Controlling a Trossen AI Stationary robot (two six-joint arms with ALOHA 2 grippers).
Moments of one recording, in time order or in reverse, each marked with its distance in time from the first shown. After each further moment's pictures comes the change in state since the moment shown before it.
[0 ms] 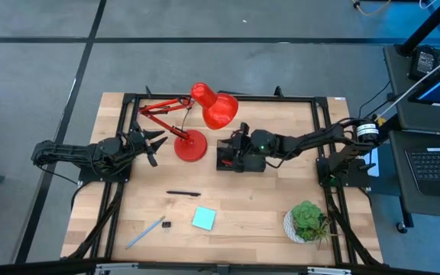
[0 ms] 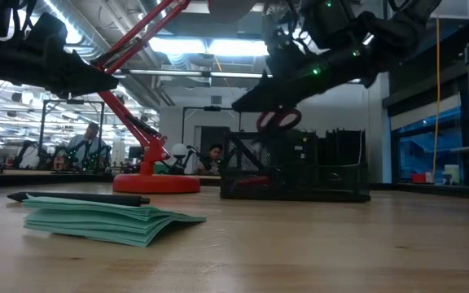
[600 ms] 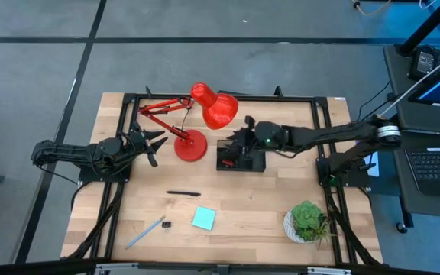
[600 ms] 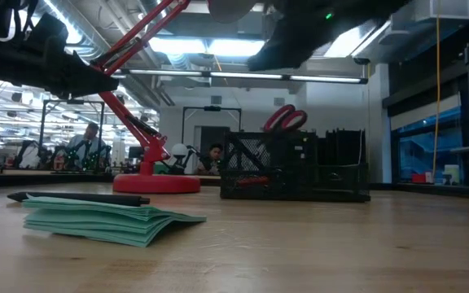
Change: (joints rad) left arm 0.000 0.012 0.000 -0.001 0.000 -0.001; right arm 0.033 -0.226 0.204 -0.571 0.010 -0.027
